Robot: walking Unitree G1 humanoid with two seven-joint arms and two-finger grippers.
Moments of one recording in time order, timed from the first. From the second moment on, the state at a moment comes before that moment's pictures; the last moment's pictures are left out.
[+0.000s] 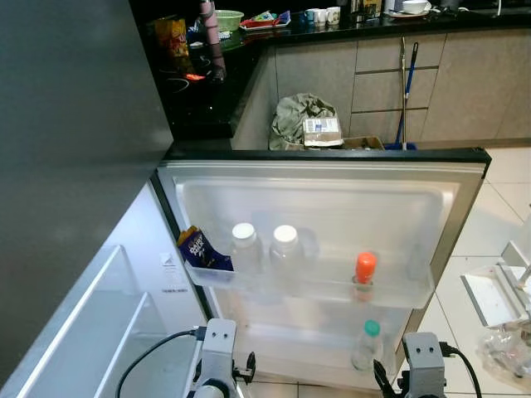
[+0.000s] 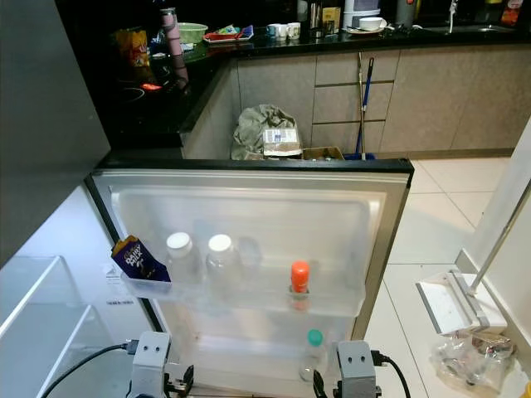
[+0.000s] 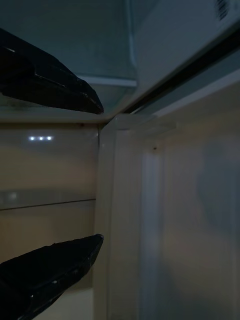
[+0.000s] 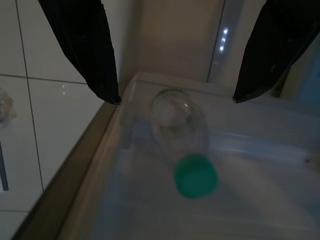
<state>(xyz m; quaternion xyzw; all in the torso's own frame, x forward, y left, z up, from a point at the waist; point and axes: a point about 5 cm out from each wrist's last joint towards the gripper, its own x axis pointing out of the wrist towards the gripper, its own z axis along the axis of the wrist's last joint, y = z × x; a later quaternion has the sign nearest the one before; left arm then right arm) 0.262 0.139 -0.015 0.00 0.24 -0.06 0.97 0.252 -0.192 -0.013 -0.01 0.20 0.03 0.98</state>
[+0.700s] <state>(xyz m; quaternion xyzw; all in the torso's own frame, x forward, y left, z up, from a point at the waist) 0.262 0.139 -0.015 0.00 0.24 -0.07 0.97 0.249 -0.187 -0.011 0.02 0.19 0.06 0.98</state>
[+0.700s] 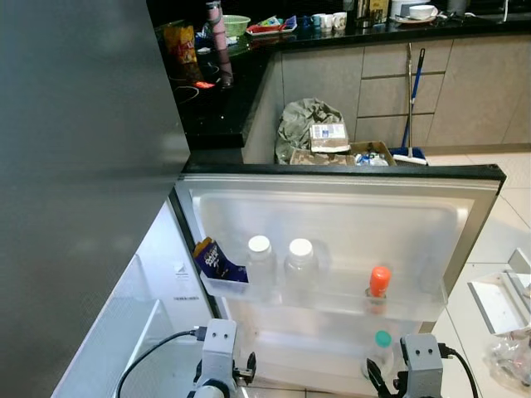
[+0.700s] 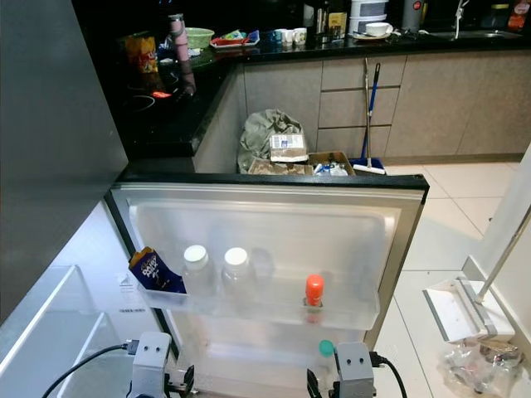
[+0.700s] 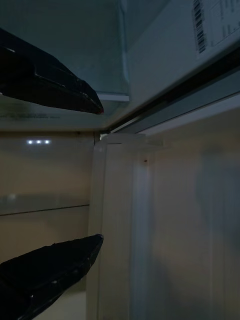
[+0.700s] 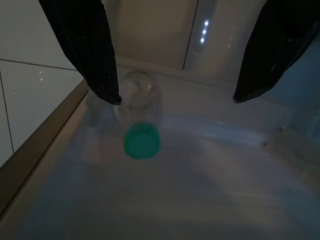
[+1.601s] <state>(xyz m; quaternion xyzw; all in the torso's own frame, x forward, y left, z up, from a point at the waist) 0.260 0.139 -0.015 -0.01 0.24 -0.07 0.97 0.251 -0.185 -0.005 0.01 0.16 0.07 0.98</state>
